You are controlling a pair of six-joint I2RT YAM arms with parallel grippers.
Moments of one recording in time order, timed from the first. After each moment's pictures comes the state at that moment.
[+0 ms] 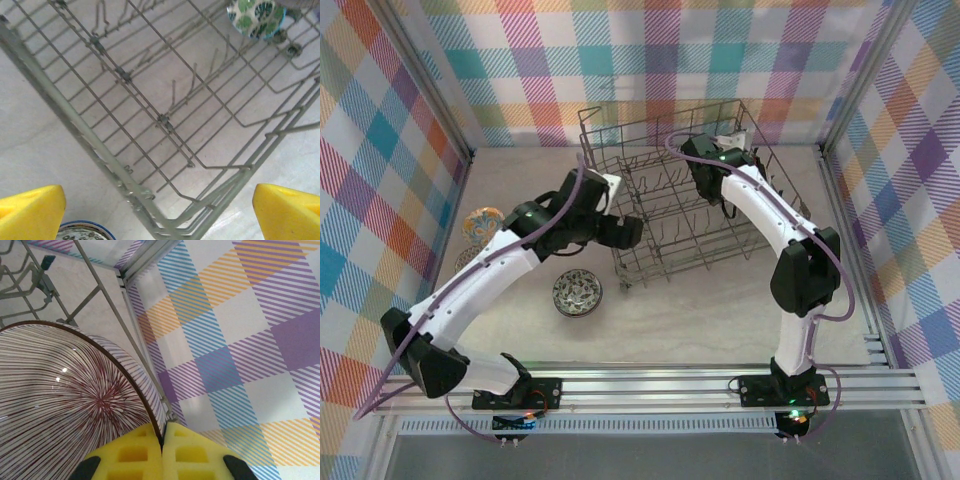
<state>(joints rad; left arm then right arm) -0.67 1.36 1.45 -0.88 -0.05 -0.31 0.48 1.91 1.82 -1.15 1.14 0.32</state>
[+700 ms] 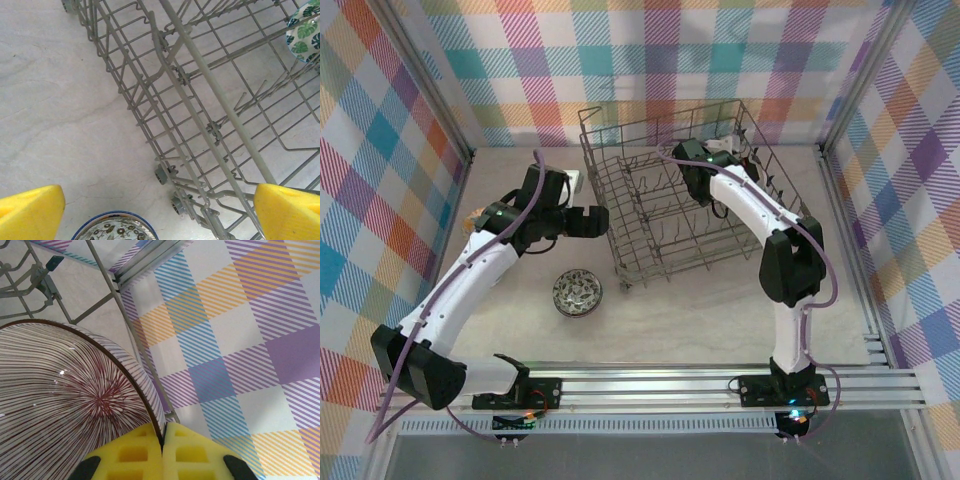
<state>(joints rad) -0.43 1.30 1.33 -0.86 0.05 -0.31 0.48 2.02 1.86 -1.11 1.23 0.29</state>
